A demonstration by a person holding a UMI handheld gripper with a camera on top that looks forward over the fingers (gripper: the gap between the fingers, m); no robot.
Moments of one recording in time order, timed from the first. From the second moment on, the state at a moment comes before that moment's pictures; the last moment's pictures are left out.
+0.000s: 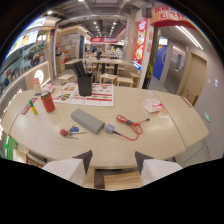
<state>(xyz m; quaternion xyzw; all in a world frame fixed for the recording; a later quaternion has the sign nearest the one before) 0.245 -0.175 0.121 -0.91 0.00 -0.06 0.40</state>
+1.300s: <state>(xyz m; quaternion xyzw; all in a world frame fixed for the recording) 0.049 -0.039 0.042 -0.91 -0.03 0.00 0.40</state>
